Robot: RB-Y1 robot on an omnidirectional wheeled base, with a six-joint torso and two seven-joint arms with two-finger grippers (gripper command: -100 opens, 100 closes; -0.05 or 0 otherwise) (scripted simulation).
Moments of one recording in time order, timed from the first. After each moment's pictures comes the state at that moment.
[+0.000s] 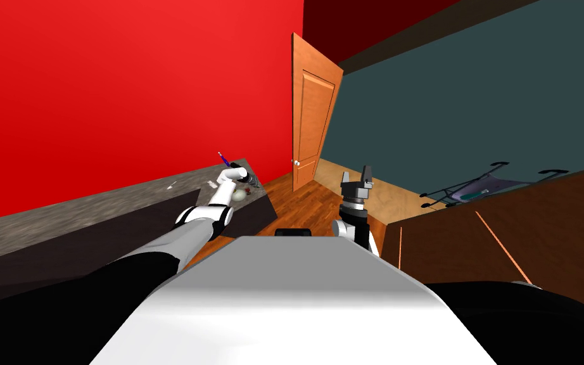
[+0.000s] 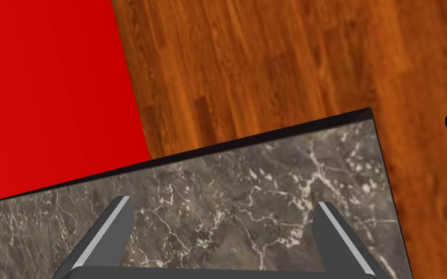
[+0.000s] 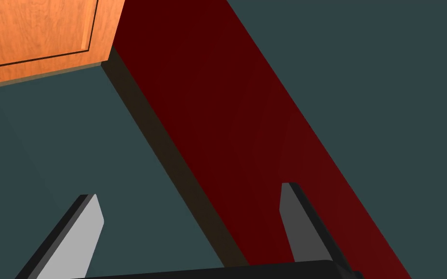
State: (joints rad) left arm -0.67 0.59 0.06 -1.11 0.61 1.27 0.21; right arm 0.51 0.04 0.00 -2.34 0.04 -0.47 -0.10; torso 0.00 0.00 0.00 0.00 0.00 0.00
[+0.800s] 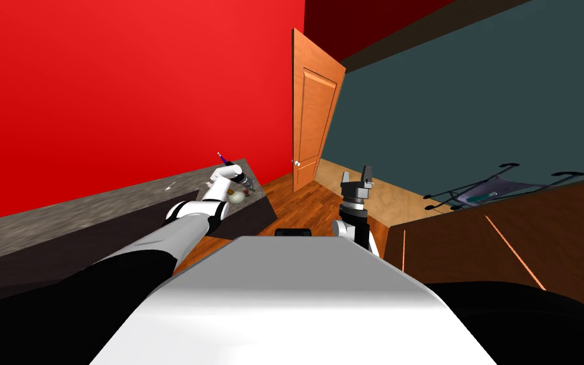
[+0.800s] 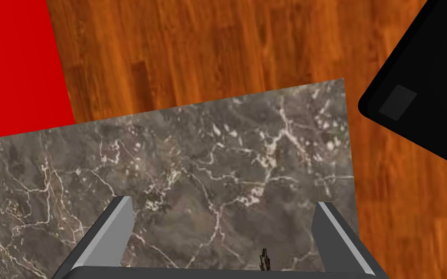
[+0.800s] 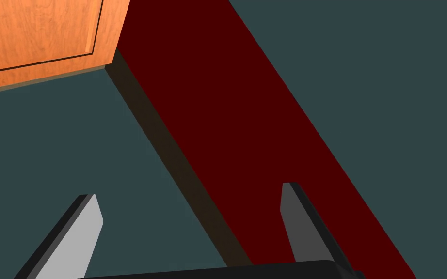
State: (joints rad) left arm -0.75 0.66 0.06 -0.93 0.66 1.44 0.26; right arm 0.51 0.04 0.00 -2.34 0.04 -0.47 -0.10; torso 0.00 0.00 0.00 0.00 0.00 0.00
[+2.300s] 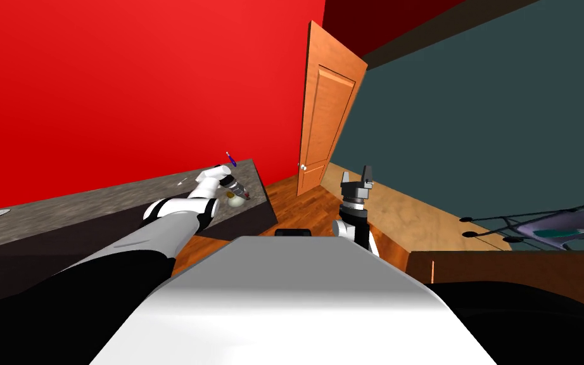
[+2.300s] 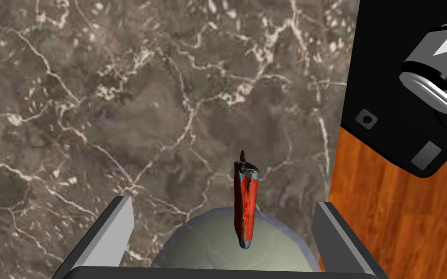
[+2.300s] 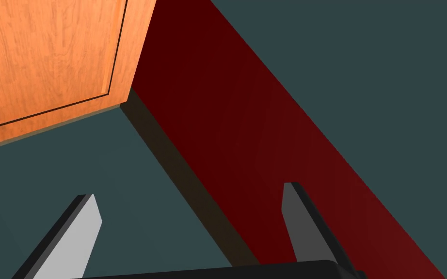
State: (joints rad) left arm -0.79 0.78 0.06 -0.69 0.73 1.62 0.22; right arm 0.51 0.04 0.00 -2.34 0.04 -0.47 -0.10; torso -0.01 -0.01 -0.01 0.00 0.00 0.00
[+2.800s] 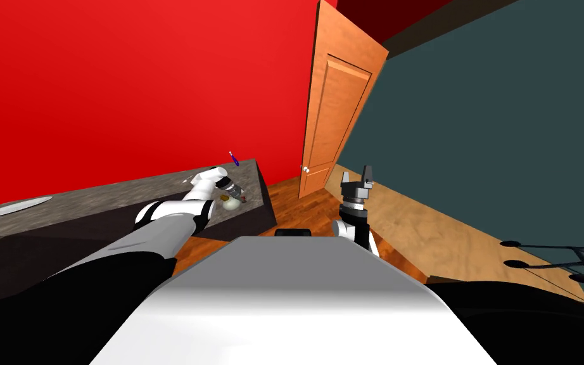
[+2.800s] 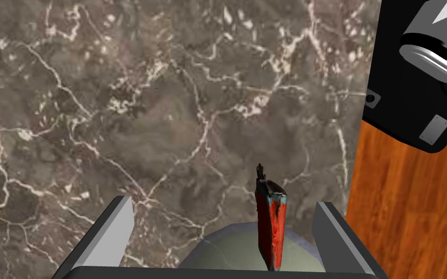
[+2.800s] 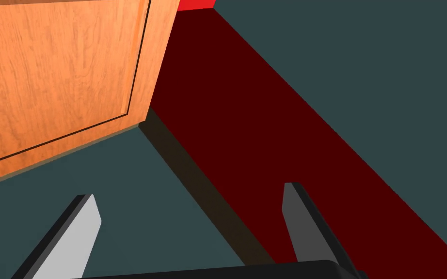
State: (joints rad) left arm -0.75 0.82 0.07 -0.68 0.76 1.62 0.08; right arm 0.51 0.04 0.00 -2.34 0.04 -0.47 -0.10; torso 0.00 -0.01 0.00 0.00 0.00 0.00
